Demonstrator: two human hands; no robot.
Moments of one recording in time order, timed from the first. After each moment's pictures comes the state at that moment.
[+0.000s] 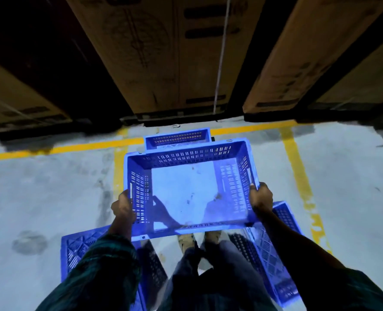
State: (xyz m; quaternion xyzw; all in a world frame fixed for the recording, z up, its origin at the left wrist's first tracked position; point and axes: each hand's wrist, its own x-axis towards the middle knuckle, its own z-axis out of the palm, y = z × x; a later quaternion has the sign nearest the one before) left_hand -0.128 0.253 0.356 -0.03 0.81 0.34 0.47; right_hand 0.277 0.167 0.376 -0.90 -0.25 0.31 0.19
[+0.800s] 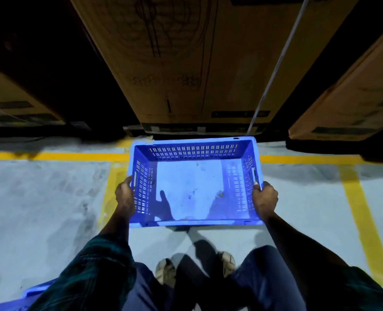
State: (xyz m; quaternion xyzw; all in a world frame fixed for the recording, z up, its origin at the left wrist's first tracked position) left_hand -0.117 0.504 0.092 0.06 0.74 0.44 0.50; right_hand 0.289 0.457 0.057 -0.88 -0.35 0.25 0.21
